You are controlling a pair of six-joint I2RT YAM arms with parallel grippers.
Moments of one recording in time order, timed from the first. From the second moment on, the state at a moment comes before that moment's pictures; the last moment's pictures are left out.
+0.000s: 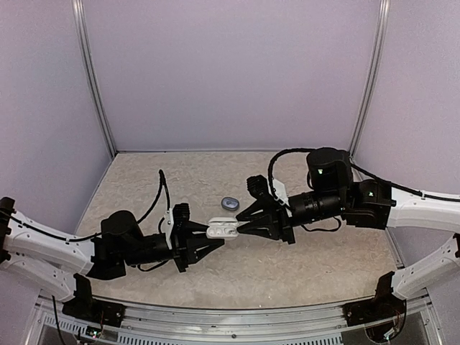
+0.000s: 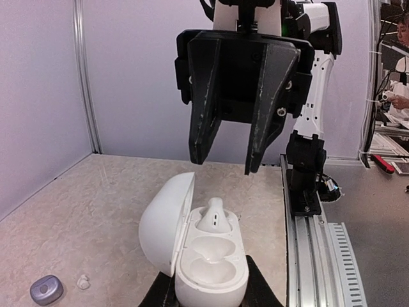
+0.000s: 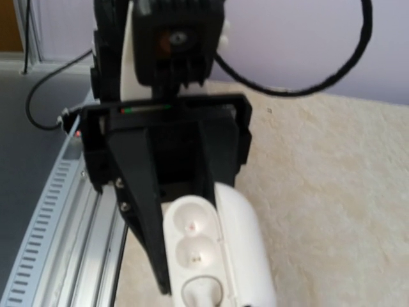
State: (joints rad) left arm -1.17 1.23 0.41 0.88 0.15 0.05; right arm 1.08 1.23 0.99 -0.10 -0.46 -0.29
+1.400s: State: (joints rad) left arm -1.08 1.19 0.32 0.91 0.09 -0.07; right arm 0.82 1.28 0.94 -0.11 -0.32 -0.14
